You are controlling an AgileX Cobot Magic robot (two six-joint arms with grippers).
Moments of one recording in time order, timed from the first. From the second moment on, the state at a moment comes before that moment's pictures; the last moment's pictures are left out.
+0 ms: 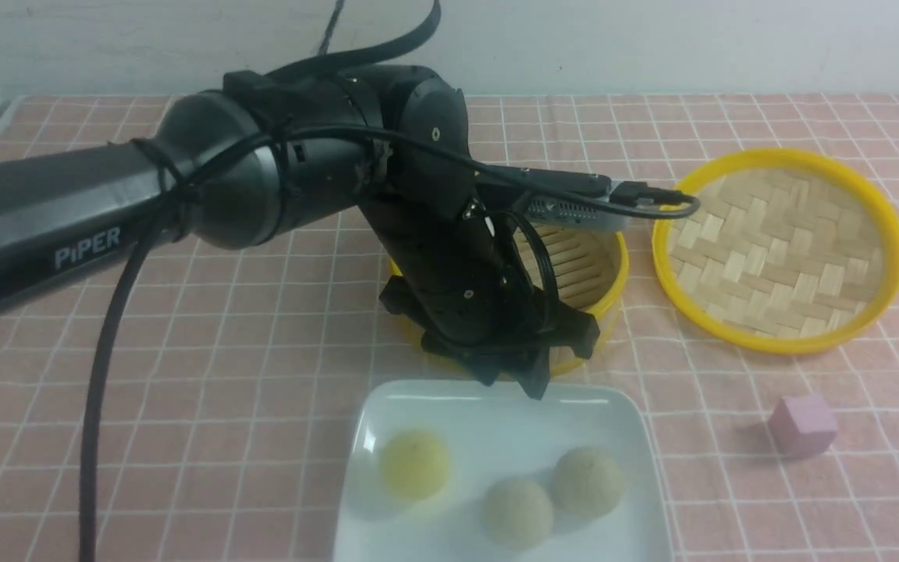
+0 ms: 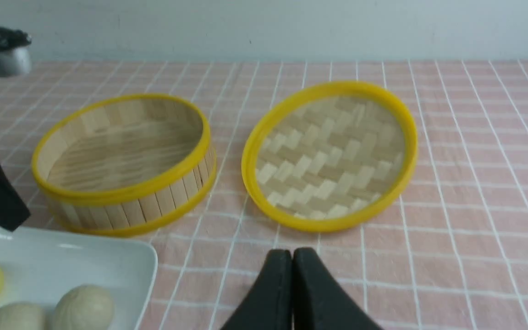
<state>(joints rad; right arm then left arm) 0.24 0.08 -0.48 -0.06 0.68 0.12 -0.70 1.84 -1.50 -0.25 0.94 -0.06</state>
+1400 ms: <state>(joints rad) 0.16 -0.01 0.01 -0.11 0.38 0.12 -0.70 1.60 -1.50 0.09 1.01 -0.16</state>
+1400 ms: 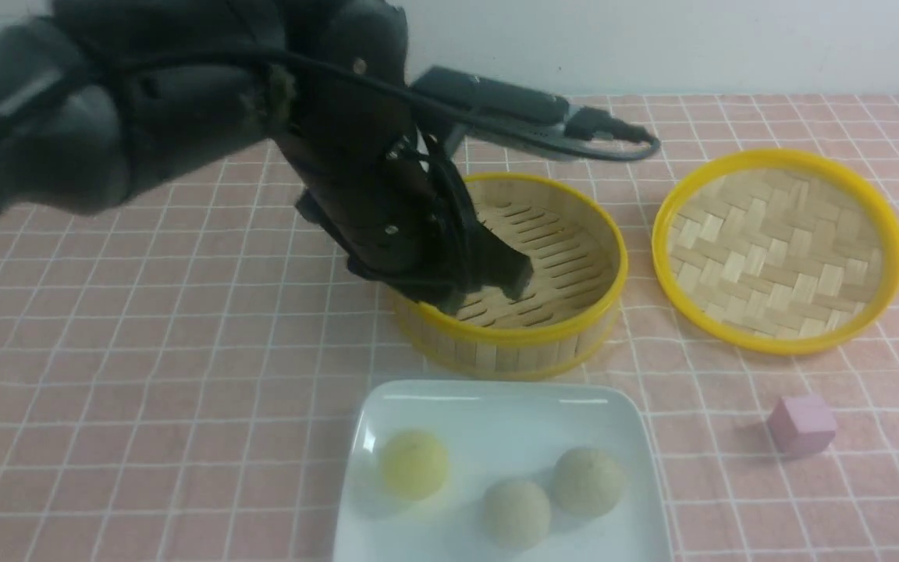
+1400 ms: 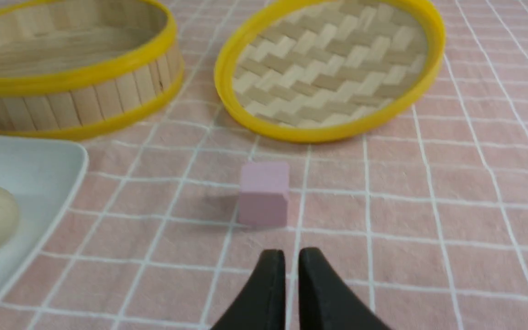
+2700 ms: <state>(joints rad) 0.06 -0.01 0.02 -0.11 0.39 0.12 -0.70 0.26 -0.53 0.23 0.69 -0.44</state>
